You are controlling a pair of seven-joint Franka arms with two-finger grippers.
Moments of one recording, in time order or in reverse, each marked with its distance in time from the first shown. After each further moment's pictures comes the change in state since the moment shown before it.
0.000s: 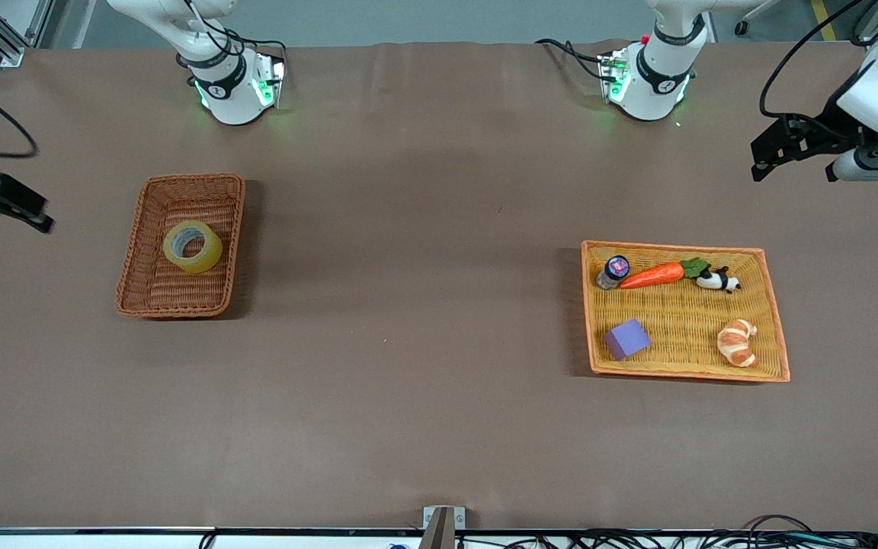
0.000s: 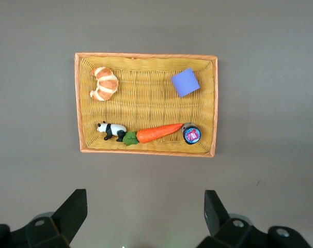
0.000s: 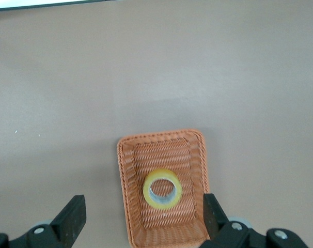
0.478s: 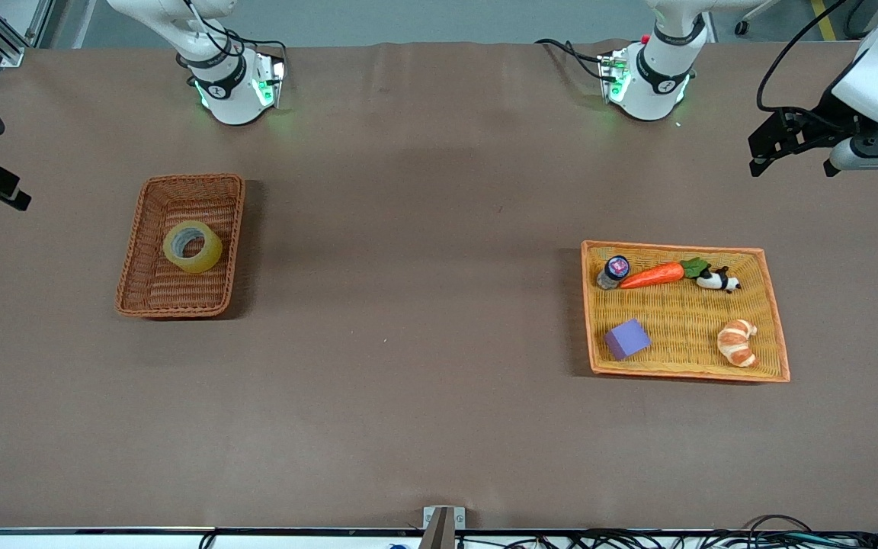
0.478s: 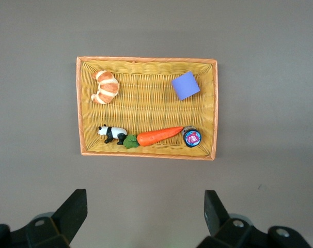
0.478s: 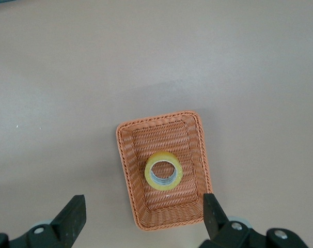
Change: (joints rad) left arm 0.000 -0.020 0.000 -0.024 0.000 0.032 0.000; right arm -0.001 0.020 -0.012 0.023 0.013 -0.052 0.049
